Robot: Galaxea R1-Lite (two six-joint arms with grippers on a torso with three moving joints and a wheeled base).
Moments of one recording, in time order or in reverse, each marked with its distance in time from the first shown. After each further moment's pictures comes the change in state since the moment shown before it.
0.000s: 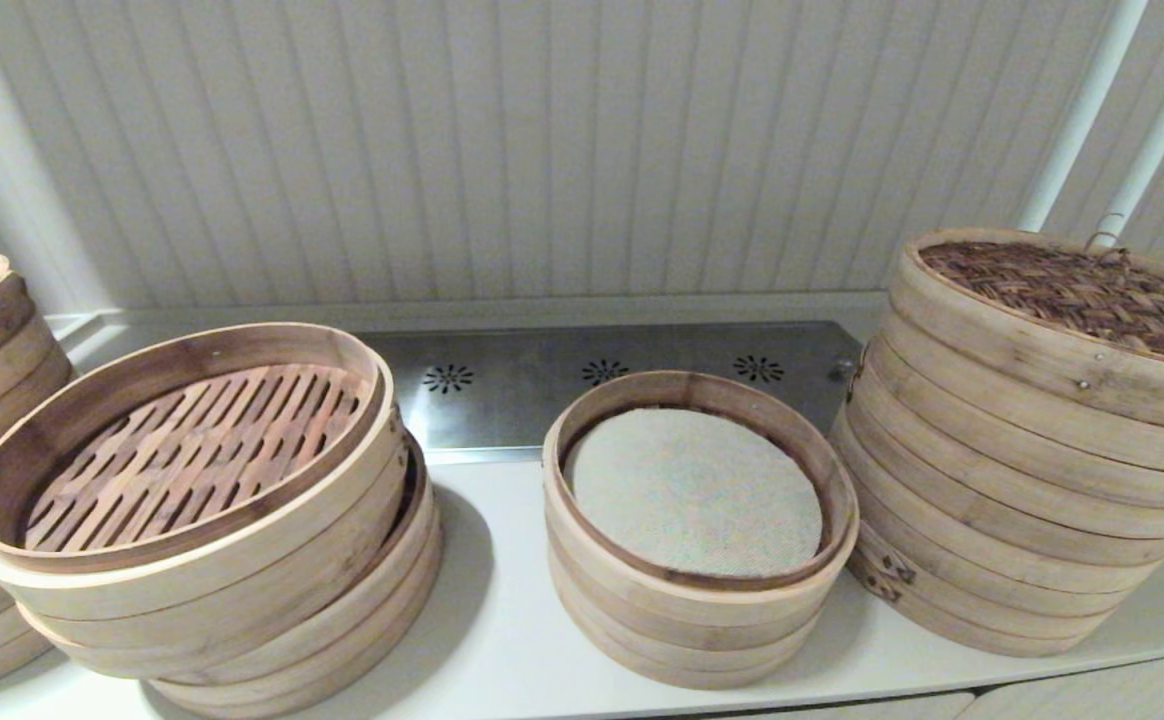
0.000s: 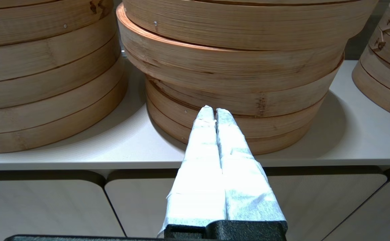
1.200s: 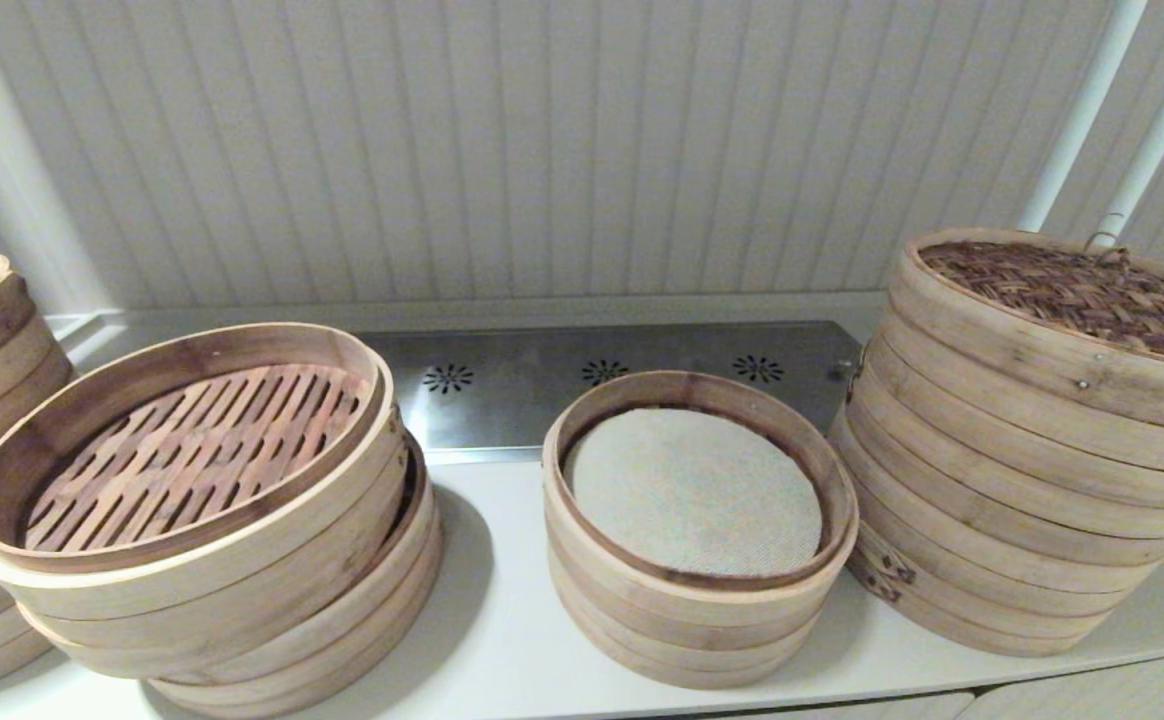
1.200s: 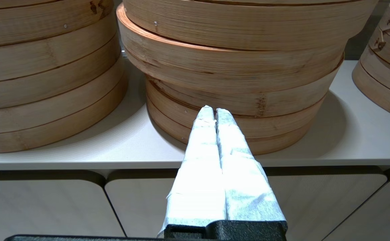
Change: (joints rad) left arm 0.000 0.000 0.000 0.000 0.000 0.000; right arm 0.000 0.000 0.001 0.003 -0.022 0.048
